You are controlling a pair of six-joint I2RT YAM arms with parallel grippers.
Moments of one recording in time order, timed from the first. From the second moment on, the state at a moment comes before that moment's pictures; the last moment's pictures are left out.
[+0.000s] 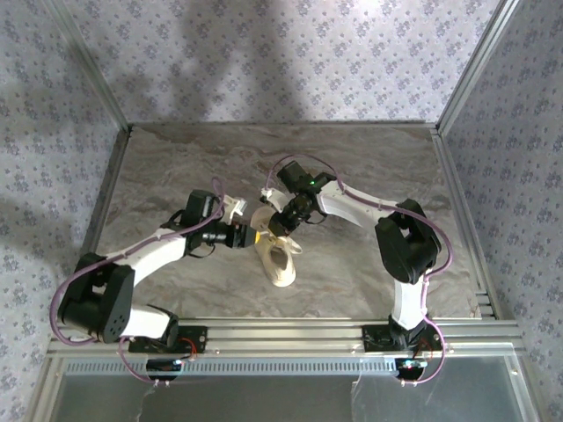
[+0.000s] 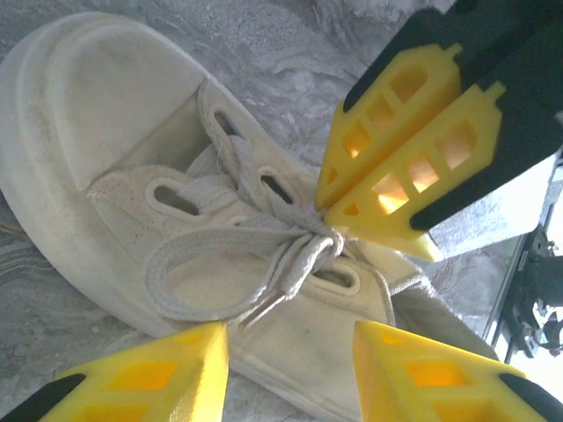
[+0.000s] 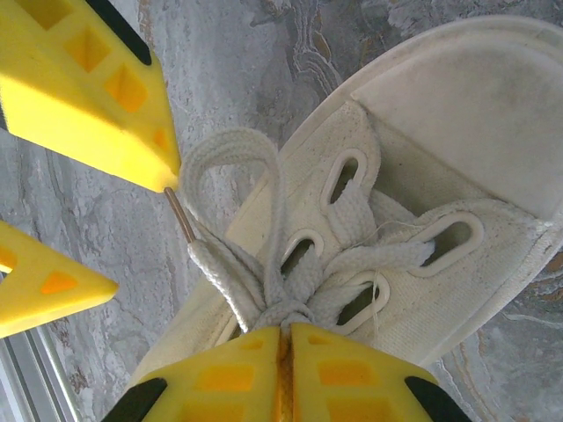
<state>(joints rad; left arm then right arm) -0.41 1.37 0.64 -0.10 0.69 -0.25 0.70 1.89 1.42 -0.71 -0.47 -0.12</state>
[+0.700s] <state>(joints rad) -0.41 1.41 0.66 -0.04 0.72 -0.35 0.70 1.89 1.42 -0.71 -0.48 -0.12</state>
